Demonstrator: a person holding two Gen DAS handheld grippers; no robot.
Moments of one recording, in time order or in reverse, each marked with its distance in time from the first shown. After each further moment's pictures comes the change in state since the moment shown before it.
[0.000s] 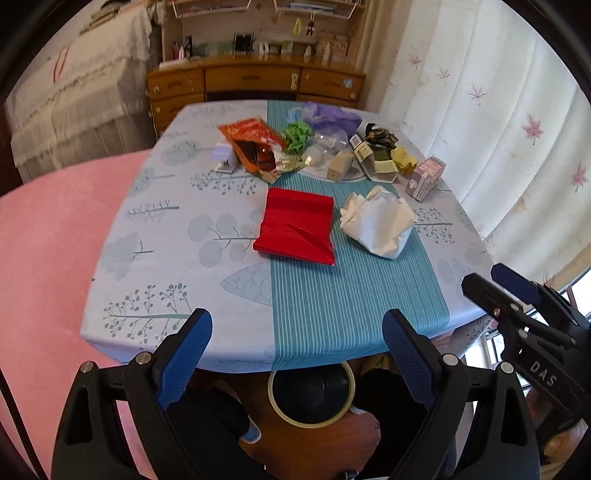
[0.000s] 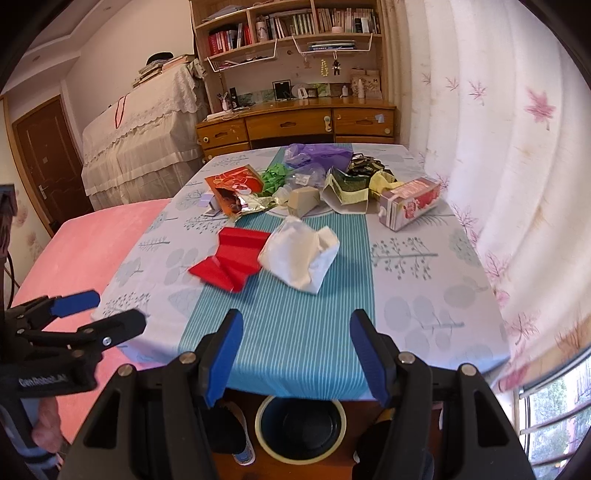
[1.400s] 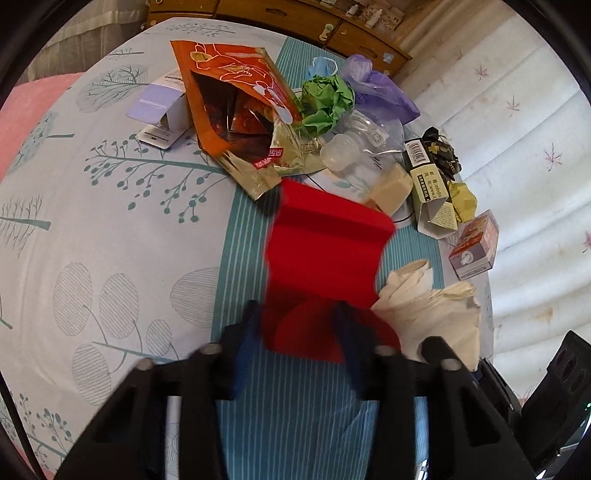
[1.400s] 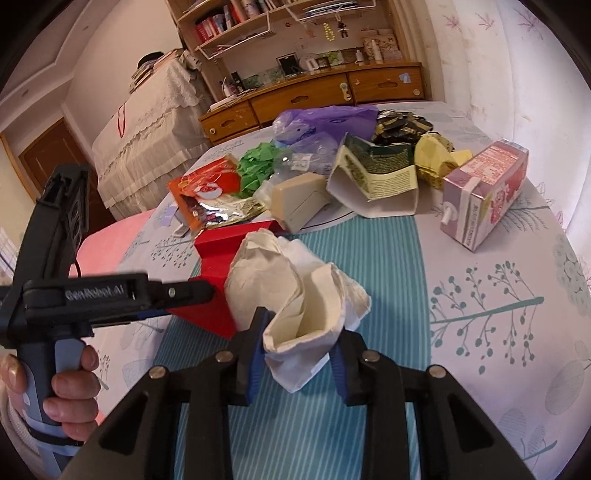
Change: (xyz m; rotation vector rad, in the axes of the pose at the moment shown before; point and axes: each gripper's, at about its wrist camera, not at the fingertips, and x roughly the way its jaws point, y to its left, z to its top) left arm 0.197 0.016 0.108 -0.270 0.199 -0.178; right arm 0.159 -0.050 0.047 0.120 0.087 0.198
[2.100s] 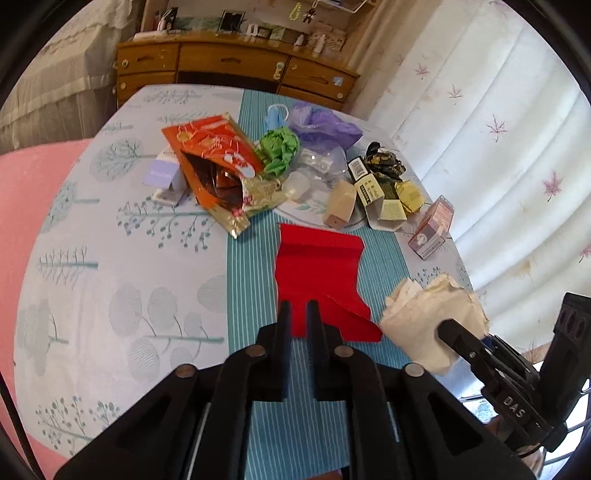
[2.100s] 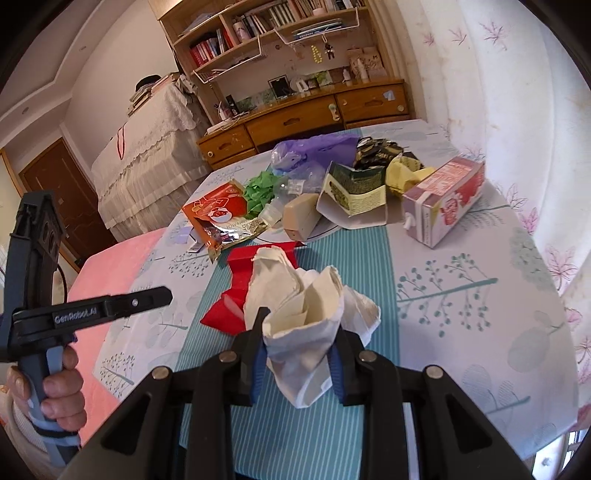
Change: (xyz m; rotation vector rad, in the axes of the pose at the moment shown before) left arm -0.075 -0.015 -0.028 0.226 -0.159 -0.008; right arm -0.060 0.003 -0.014 0.034 -0.072 -0.021
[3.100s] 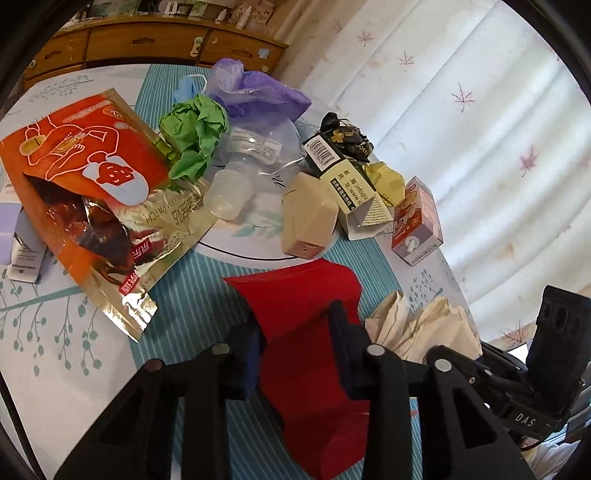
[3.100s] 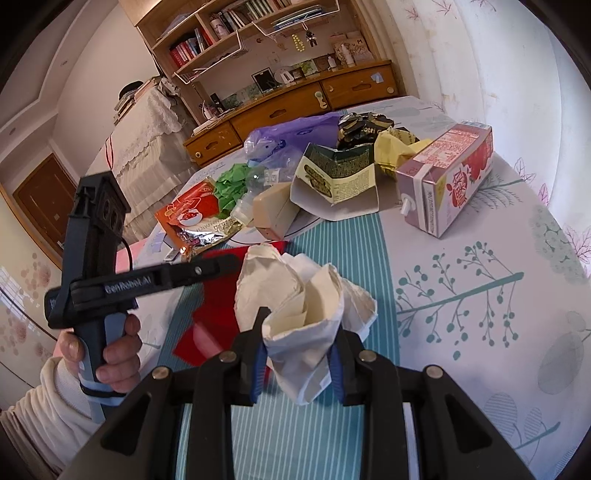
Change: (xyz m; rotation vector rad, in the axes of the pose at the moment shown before) left arm 0.113 0.004 0.046 0.147 0.082 -0.304; right arm 0.049 -0.026 0.003 0.080 0.028 0.022
